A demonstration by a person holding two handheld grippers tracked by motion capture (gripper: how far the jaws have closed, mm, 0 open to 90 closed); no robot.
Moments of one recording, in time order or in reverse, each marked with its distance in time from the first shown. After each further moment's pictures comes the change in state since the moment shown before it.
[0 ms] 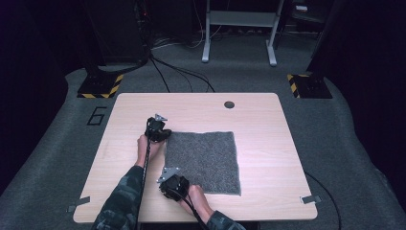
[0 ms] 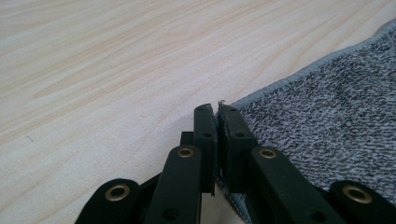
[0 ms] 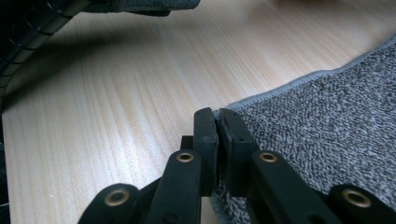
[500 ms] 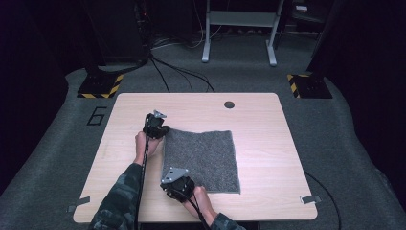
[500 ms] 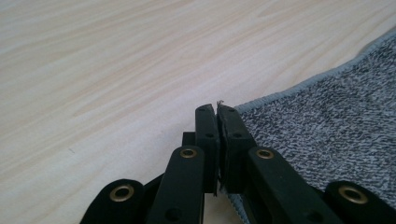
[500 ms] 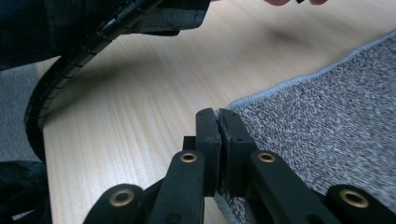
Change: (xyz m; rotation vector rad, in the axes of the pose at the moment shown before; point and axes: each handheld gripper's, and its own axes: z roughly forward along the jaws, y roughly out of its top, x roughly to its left) left arm 0.002 0.016 -0.018 -0.010 0.036 0.019; right arm 0.001 -0.004 -0.029 -0.130 0.000 0.015
